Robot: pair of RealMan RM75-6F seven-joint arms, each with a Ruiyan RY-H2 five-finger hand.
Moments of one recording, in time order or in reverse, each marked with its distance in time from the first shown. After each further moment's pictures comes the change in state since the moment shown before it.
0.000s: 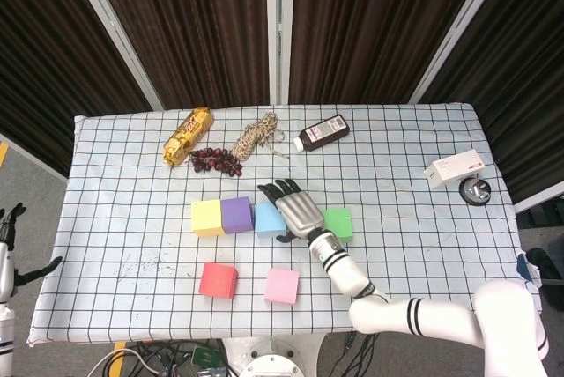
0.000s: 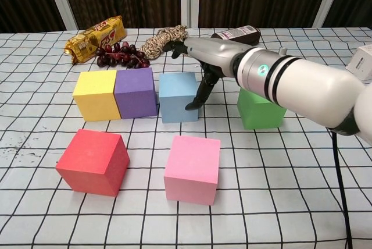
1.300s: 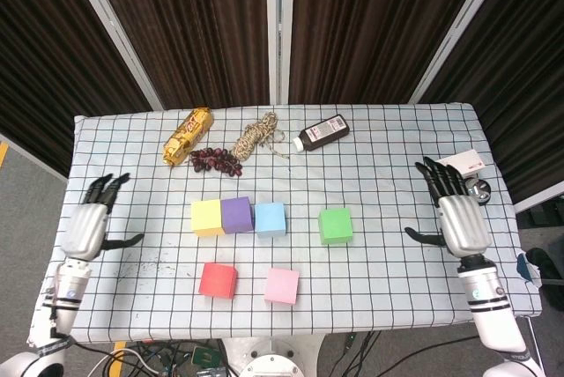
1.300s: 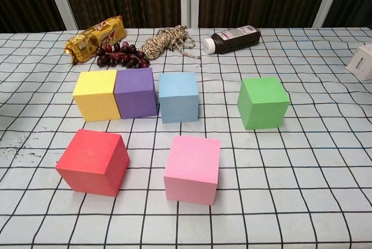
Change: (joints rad) left arm -0.256 0.060 0.007 -0.341 0.007 -0.163 0.251; right arm -0.592 0.625 -0.038 -0.443 -0.478 0.381 0.357
